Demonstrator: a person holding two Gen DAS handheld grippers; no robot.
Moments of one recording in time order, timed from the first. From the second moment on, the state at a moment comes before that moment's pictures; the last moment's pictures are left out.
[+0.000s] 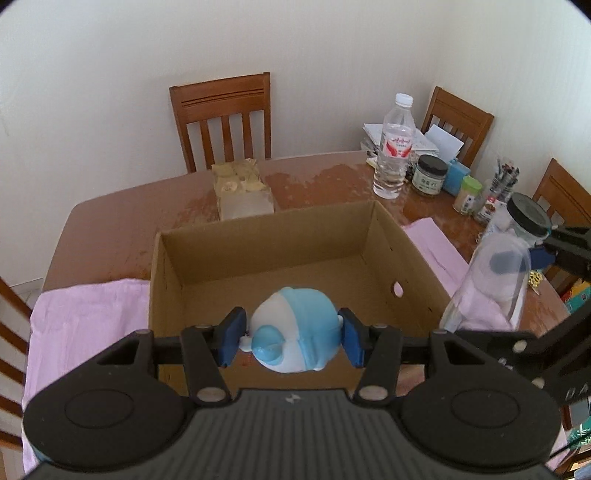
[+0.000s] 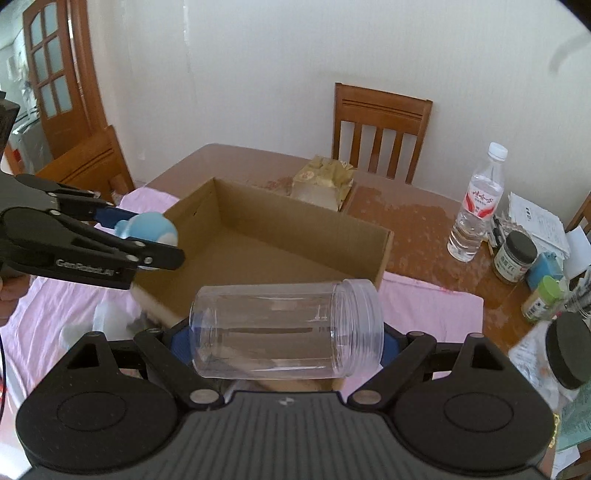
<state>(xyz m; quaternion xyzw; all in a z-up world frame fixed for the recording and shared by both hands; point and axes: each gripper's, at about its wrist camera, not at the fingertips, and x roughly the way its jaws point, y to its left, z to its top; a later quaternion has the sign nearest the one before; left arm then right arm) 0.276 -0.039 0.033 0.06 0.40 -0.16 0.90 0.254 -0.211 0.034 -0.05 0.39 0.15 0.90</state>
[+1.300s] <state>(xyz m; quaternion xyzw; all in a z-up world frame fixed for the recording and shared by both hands) 0.197 -0.017 0.022 0.04 0.38 -0.07 0.92 0.206 -0.199 -0.001 -0.05 0.39 0.15 0.91</state>
